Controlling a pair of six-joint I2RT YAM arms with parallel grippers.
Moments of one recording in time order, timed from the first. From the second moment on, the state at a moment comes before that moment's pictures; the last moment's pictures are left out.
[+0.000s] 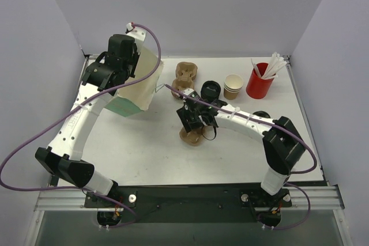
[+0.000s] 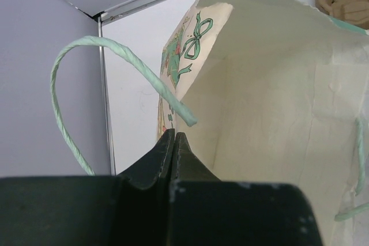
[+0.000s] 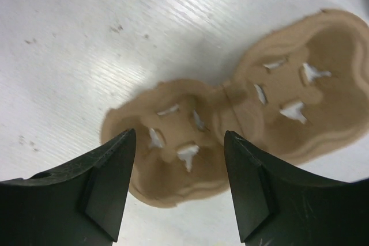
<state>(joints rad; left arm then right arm) -0.43 1.51 1.81 -0.86 -0.45 0.14 0.81 1.75 1.23 -0.47 0.12 0.22</state>
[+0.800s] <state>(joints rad) -0.43 1.51 1.81 -0.86 -0.44 0.14 0.65 1.75 1.13 -0.41 -0.05 -0.01</state>
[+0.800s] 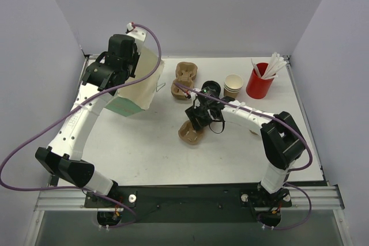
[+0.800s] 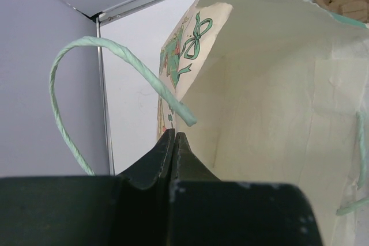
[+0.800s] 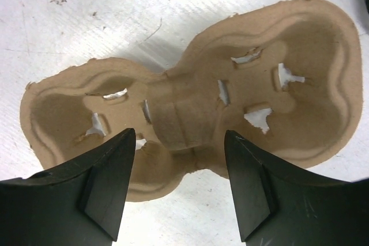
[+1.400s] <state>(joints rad) -0.43 1.51 1.81 -0.86 -0.43 0.14 0.66 1.81 1.17 -0.42 -0.05 -0.03</state>
